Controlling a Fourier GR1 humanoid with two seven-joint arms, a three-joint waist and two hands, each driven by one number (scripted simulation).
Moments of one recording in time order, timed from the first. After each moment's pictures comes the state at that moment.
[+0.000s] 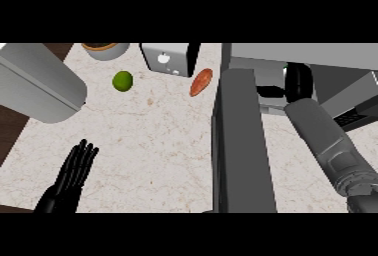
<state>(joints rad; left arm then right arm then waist) 0.31 0.24 -0.17 -1.75 0.17 -0.08 -0.42 -1.02 -0.25 -0.18 -0.08 0.41 -0.76 -0.54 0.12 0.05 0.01</state>
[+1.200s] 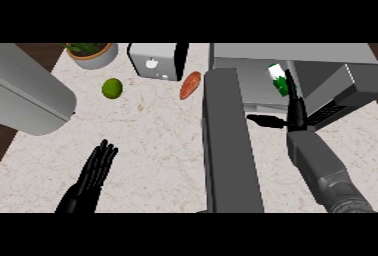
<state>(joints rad) 0.29 0.18 -0.25 -1.76 0.11 -0.07 -0.42 -0.81 -0.20 -0.37 -0.14 0.21 -0.42 -0.88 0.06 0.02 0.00</state>
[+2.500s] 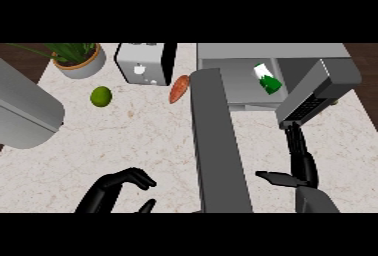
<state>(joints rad) 0.22 0.17 -0.33 -1.72 0.04 -0.12 -0.30 -0.38 -0.13 -0.36 -0.36 0.08 0.11 -1.05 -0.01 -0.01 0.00</state>
